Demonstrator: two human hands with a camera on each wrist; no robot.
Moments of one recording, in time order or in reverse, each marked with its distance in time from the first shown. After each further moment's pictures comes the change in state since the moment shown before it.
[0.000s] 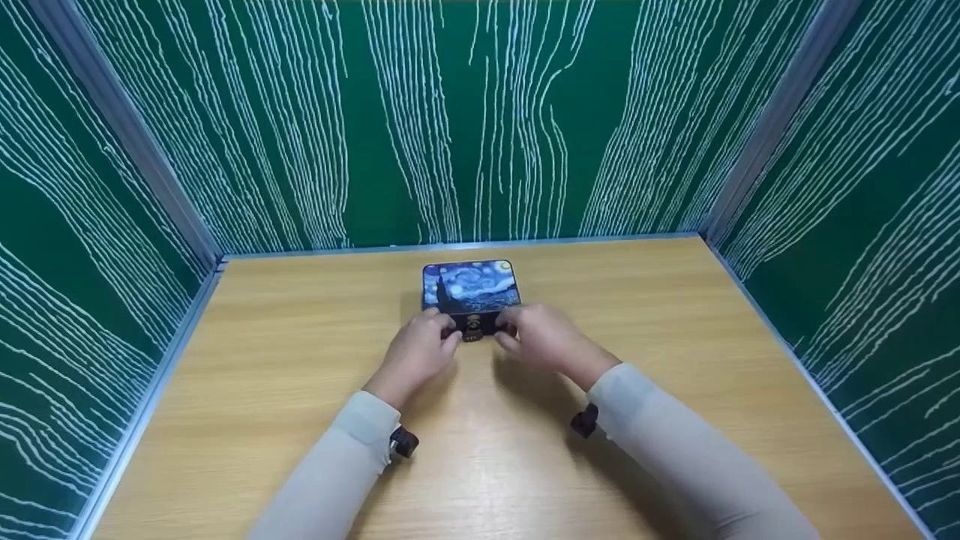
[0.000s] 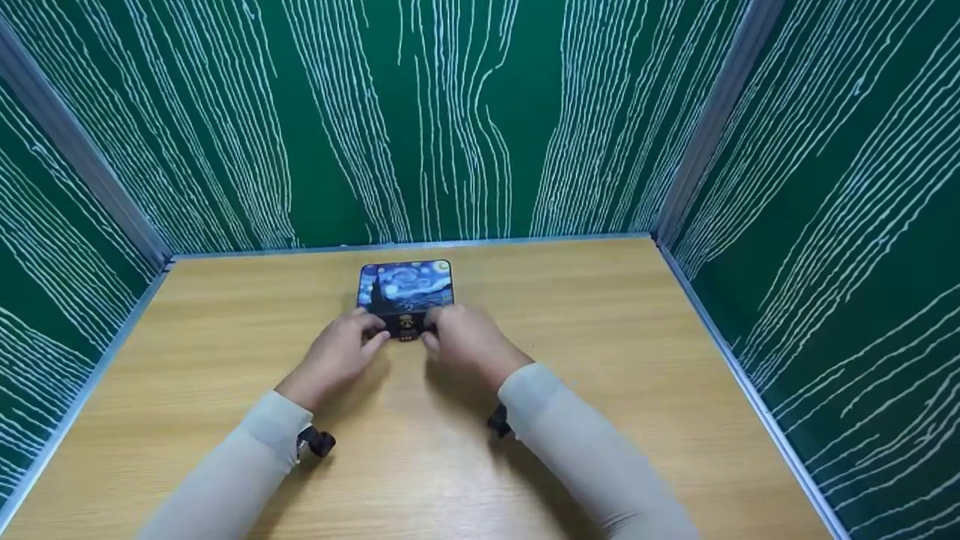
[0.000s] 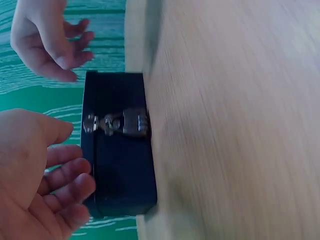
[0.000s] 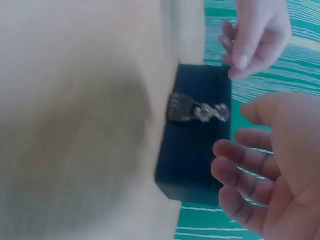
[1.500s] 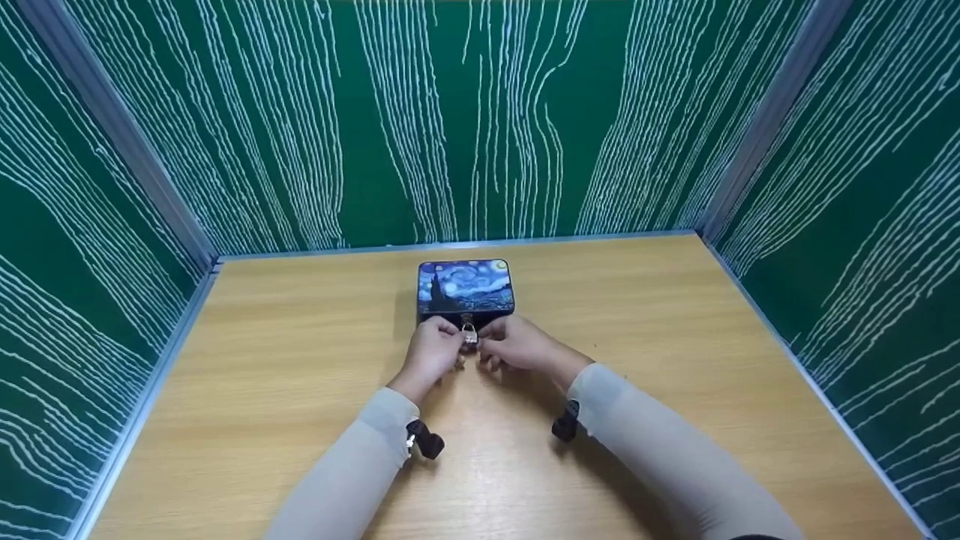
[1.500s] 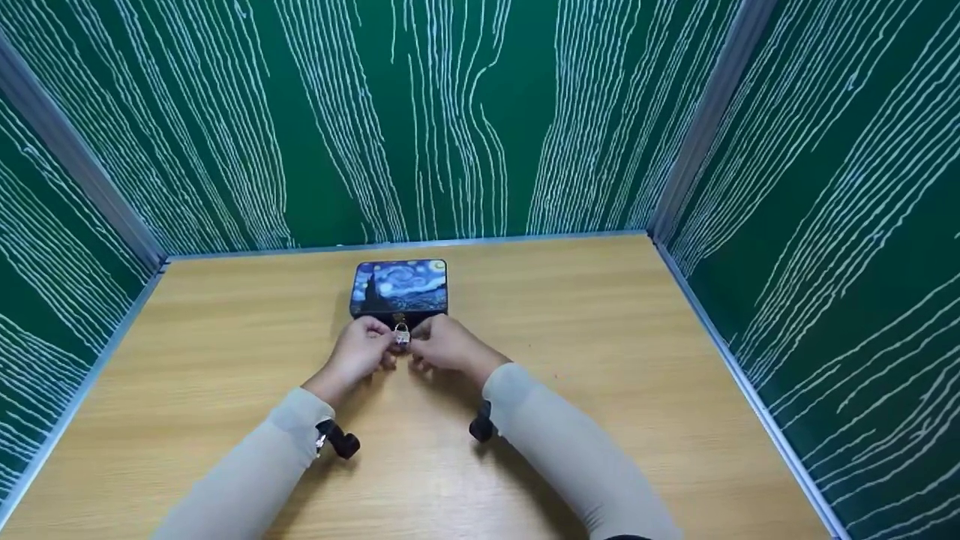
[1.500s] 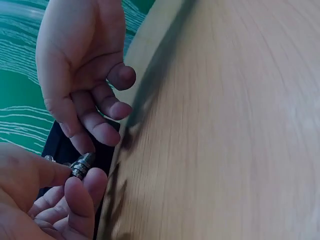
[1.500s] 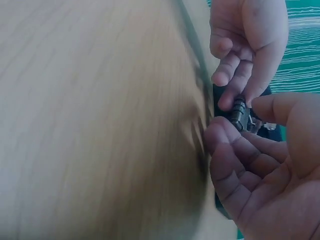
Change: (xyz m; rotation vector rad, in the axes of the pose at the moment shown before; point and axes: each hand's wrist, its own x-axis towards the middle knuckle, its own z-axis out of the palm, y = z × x) left_hand 0.014 0.009 0.043 -0.676 0.068 -0.359; right_hand 0.015 0.008 0.039 0.657 -0.205 0.250
